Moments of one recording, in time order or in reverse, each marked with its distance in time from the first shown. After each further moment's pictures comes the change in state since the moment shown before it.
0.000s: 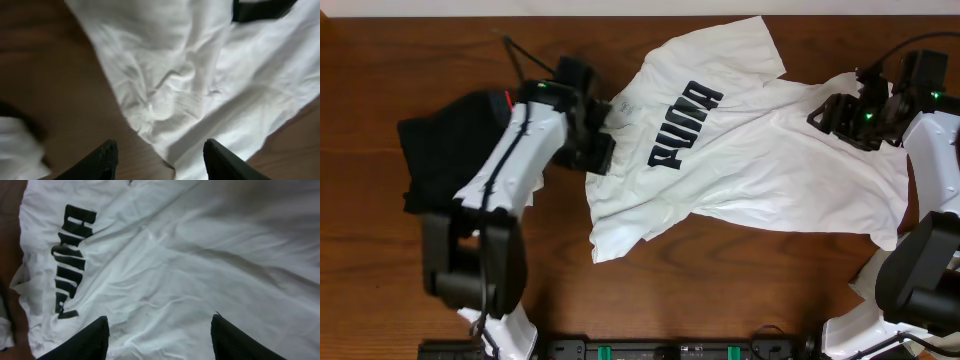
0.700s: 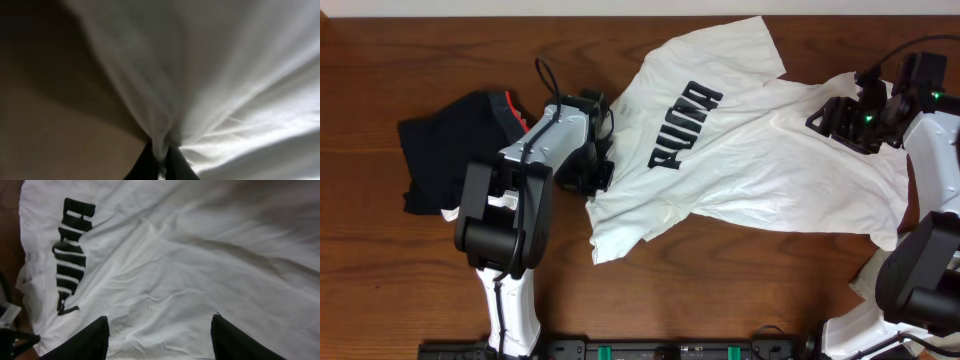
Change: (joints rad) left arm -0.007 0.211 -0.041 -0.068 -0.103 -0.117; right arm 0.000 0.000 0.000 -0.028 -0.007 -0.003
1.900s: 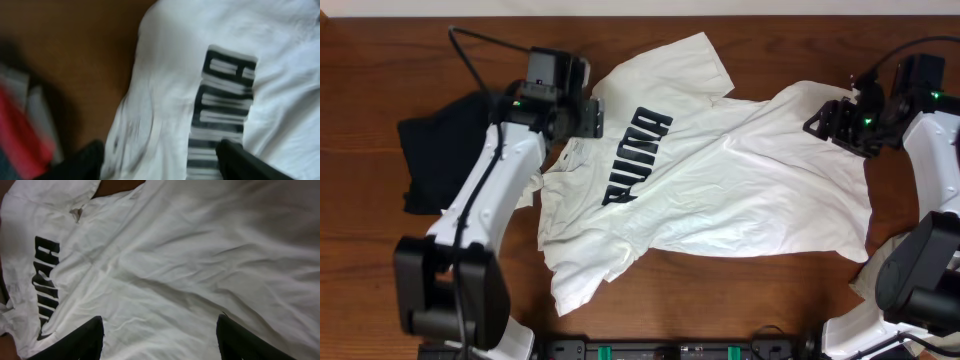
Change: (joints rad) left arm 0.070 -0.379 -0.088 0.561 0.016 -0.022; right arm 0.004 0.000 0.000 -0.036 0.003 -0.043
